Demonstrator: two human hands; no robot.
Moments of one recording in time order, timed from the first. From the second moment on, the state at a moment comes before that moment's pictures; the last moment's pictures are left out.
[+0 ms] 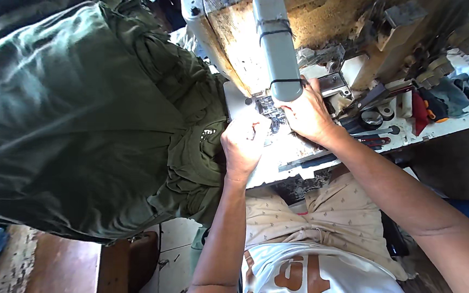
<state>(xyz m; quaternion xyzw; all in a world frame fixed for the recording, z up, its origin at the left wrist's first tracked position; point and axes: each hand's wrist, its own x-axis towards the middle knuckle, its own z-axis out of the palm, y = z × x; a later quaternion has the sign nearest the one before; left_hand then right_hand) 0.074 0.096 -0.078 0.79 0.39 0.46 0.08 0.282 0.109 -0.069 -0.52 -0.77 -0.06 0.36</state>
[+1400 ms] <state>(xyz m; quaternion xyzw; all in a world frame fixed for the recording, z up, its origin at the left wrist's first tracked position) 0.065 0.081 -0.063 0.80 0.35 0.47 0.15 0.263 -0.092 -0.071 -0.28 -0.78 0.46 0.33</state>
